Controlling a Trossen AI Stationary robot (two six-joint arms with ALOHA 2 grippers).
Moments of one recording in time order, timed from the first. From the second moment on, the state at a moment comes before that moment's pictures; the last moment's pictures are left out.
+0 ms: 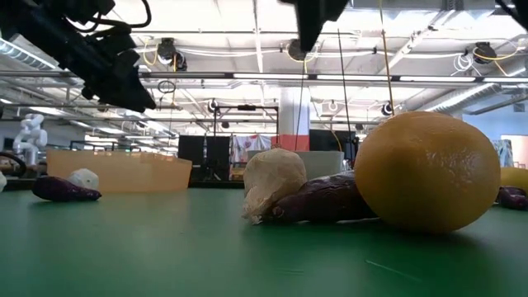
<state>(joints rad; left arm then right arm) 0.14 0.62 0.42 -0.37 -0.55 -0.33 0.38 2.24 2.35 -1.57 0.15 0.26</state>
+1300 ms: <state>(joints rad) 0.14 0.69 0.42 -0.29 -0.53 -0.33 0.57 2.16 1.82 -1.07 0.05 0.02</state>
